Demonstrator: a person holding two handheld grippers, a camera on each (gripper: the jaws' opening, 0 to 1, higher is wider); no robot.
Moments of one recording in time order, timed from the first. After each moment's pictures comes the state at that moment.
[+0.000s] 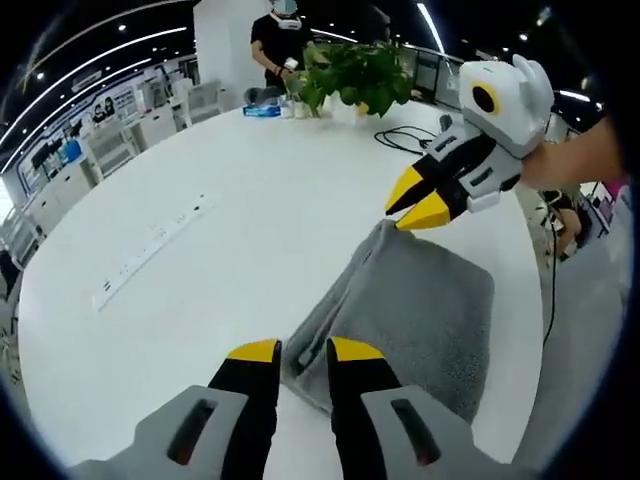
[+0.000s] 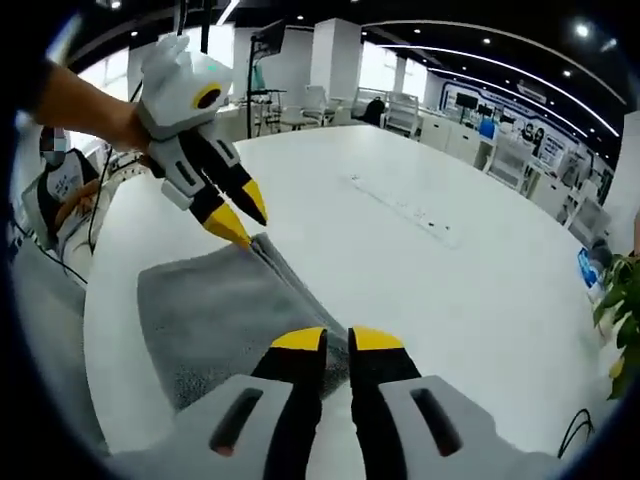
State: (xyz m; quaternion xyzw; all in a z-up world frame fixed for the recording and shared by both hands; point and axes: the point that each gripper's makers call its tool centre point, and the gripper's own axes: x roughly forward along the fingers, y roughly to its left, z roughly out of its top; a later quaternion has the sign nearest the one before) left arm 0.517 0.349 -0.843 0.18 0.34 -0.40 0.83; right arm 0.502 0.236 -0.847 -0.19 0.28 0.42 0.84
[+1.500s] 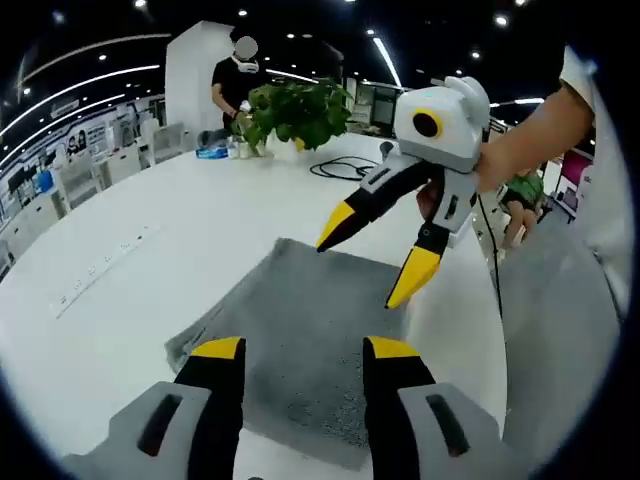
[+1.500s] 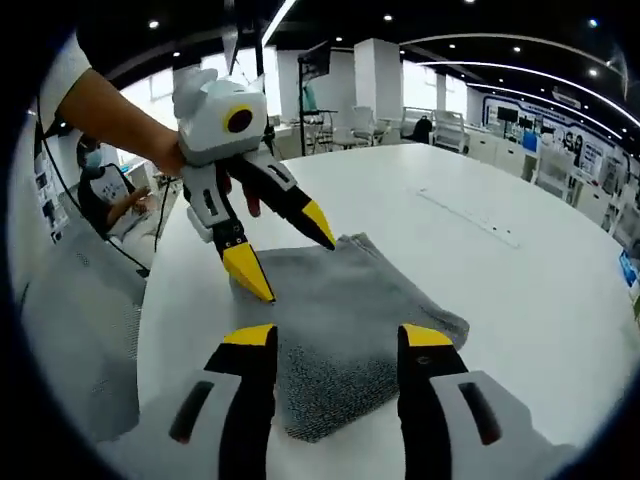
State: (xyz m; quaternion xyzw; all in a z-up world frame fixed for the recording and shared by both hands) left arm 0.422 0.312 -0.862 0.16 0.29 -0.50 0.80; right arm 0.418 0.260 -0.859 -0.14 0.27 0.52 0.80
